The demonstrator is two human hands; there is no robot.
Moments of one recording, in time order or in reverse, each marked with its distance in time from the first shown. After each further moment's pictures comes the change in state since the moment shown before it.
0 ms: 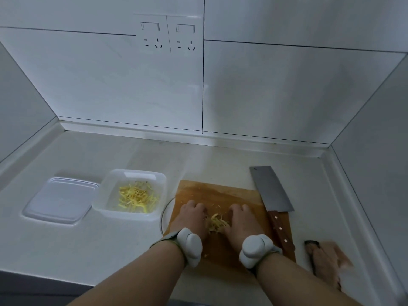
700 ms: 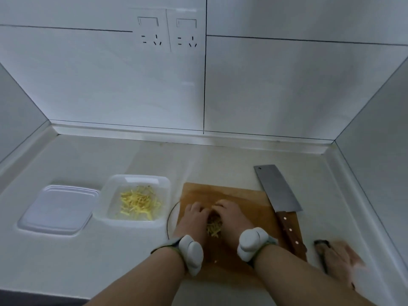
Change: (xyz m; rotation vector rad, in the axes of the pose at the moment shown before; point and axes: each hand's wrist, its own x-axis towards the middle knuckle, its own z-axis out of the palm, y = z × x) left_hand 0.009 -0.021 -0.003 0.042 -0.026 0.131; right_hand 0.026 -0.034 0.008 -0.123 -0.165 -0.247
